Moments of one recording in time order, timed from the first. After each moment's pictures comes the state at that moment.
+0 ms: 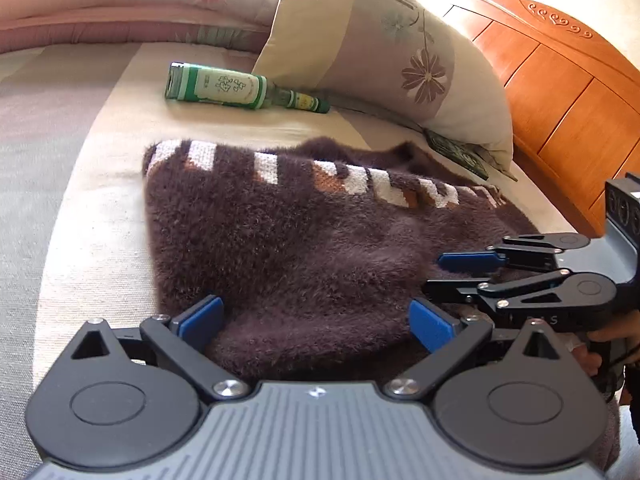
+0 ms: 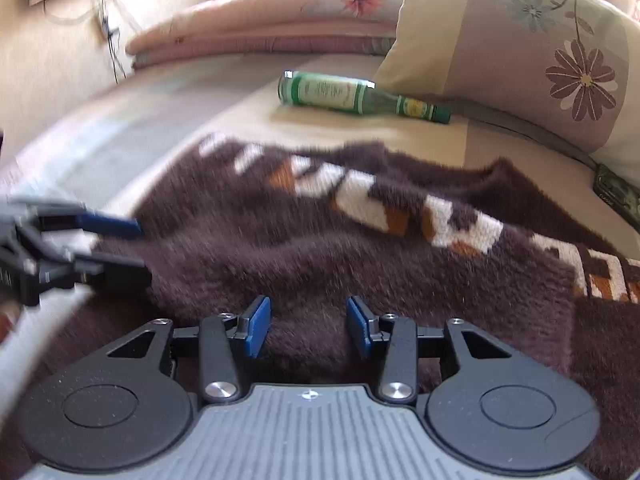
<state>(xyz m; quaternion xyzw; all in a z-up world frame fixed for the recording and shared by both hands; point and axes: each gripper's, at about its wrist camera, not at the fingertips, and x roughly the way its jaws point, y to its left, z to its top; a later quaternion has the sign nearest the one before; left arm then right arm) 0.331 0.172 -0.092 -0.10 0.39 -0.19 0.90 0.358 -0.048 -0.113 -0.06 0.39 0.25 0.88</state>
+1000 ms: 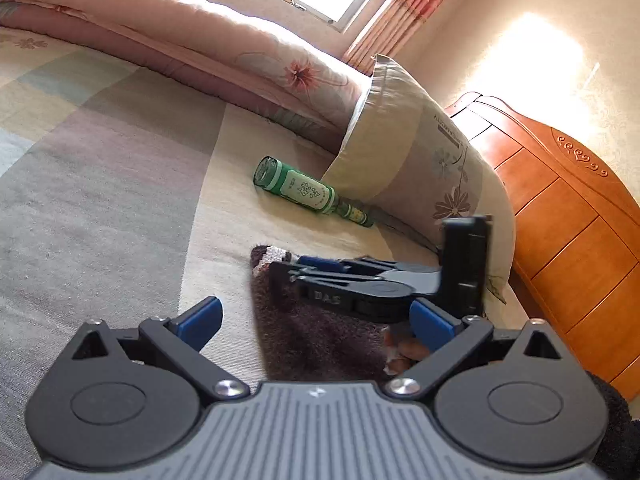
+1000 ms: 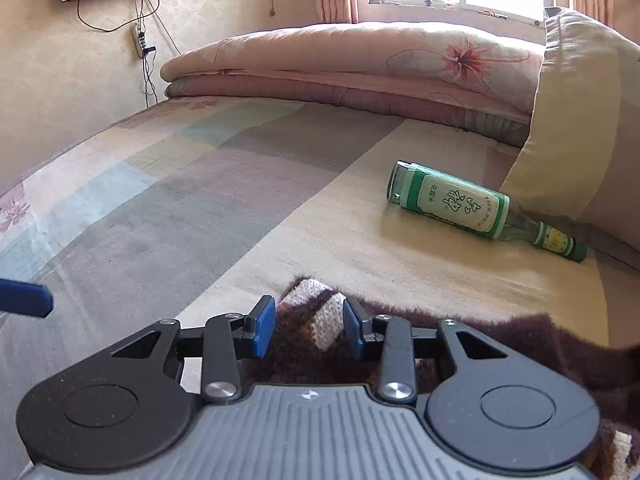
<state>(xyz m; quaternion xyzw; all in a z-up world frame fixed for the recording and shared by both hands) 0.304 0.281 -0.032 -0.24 0.31 -0.13 0.91 0.447 0.129 -0.102 -0.07 0.35 0.30 0.89</state>
